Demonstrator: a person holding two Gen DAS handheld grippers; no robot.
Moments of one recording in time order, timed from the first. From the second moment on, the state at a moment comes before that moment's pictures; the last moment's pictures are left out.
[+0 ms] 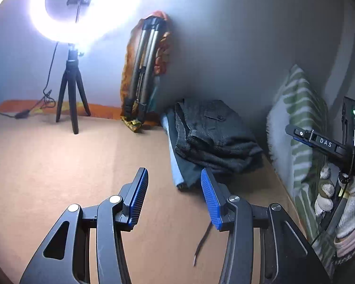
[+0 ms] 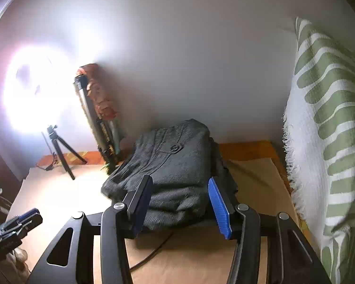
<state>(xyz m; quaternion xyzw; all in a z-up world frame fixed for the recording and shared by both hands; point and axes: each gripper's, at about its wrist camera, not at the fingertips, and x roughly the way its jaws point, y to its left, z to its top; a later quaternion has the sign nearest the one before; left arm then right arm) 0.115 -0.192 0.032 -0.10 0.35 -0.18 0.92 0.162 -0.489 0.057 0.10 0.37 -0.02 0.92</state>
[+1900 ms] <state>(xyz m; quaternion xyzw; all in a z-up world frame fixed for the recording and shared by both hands) 0.022 -0.111 0.014 0.00 0.33 -0.12 0.94 0.033 -0.331 0.021 0.02 0.31 -0.06 0.95</state>
